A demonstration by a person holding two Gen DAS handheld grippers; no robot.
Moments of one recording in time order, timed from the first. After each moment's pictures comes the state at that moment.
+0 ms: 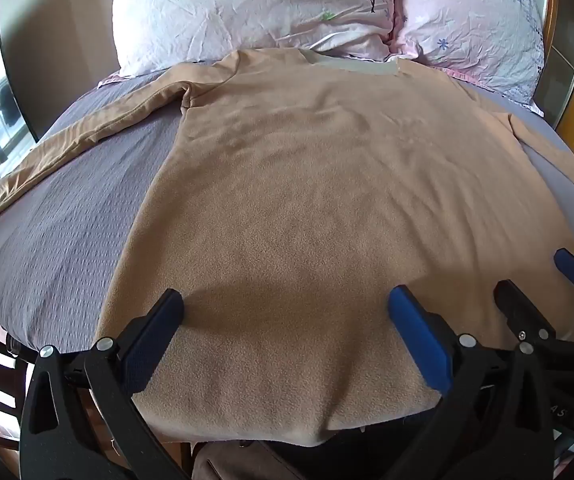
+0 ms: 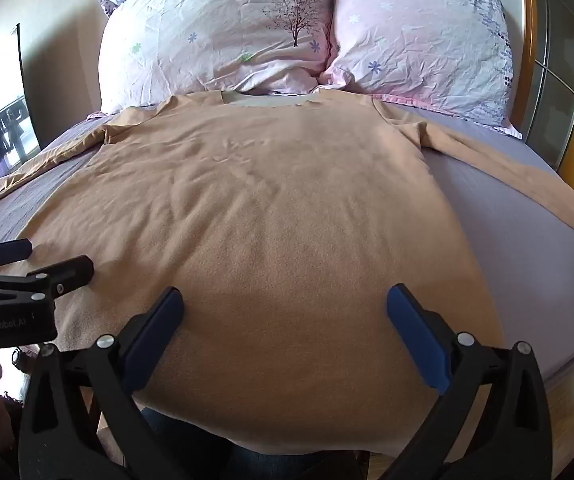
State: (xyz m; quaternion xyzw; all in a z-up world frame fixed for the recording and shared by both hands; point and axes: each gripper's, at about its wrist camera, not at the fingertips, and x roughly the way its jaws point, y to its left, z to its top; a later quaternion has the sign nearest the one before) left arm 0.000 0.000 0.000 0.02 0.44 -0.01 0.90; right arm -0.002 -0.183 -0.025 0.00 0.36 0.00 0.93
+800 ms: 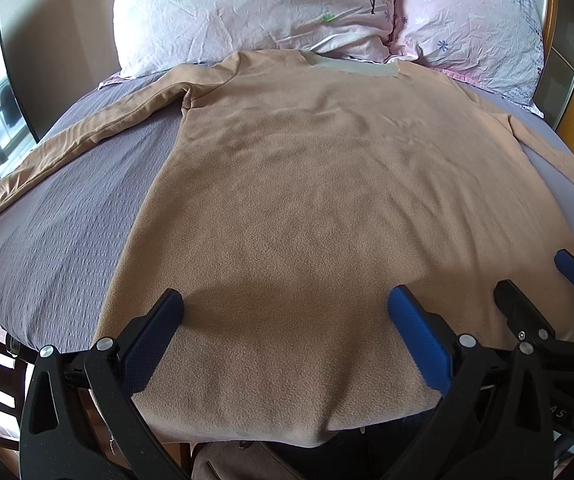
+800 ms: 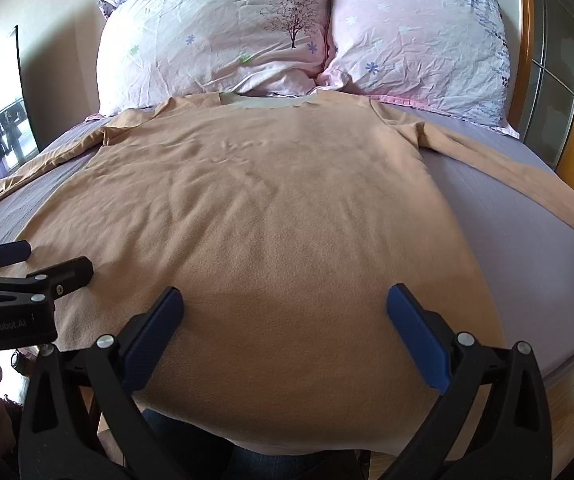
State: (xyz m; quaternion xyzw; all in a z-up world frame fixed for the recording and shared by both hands) left arm 0.000 0.000 0.000 0.02 0.44 -0.01 0.90; right arm -0.004 -0.184 -0.025 0.00 0.35 0.00 0.94
